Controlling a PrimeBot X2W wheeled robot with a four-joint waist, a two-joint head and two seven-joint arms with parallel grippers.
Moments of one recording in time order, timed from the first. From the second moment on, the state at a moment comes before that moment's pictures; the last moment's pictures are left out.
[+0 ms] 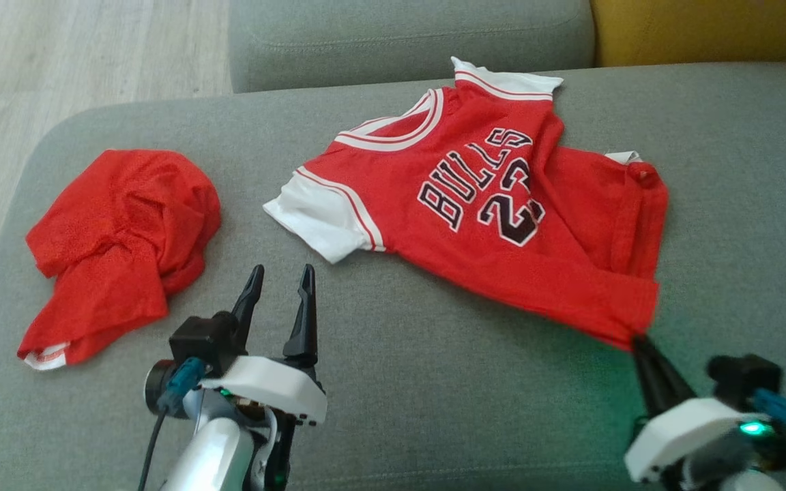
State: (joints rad) left arm -0.14 0.05 -0.40 0.26 -0.35 0.13 -0.25; right arm 0.09 -0.04 0.01 0.13 0.20 0.13 0.13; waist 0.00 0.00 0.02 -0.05
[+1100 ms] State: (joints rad) left arm -0.14 0.05 -0.41 0.27 -0.34 0.13 -0.25; right arm 0.02 -0.04 -0.10 0.13 0.20 0.13 -0.13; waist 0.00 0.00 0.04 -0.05
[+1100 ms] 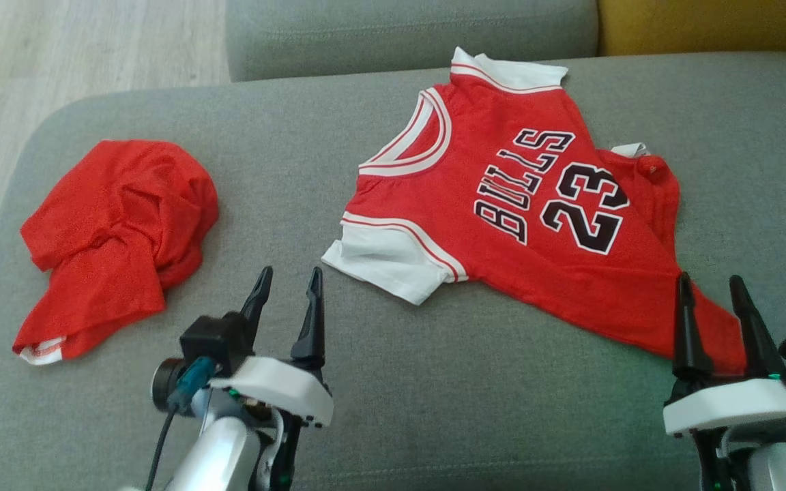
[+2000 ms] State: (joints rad) left arm -0.58 0.07 -0.50 0.95 -0.24 0.10 -0.20; right arm -0.05 -0.04 -0.07 0.10 0.21 0.13 -0.13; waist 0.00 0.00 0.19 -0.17
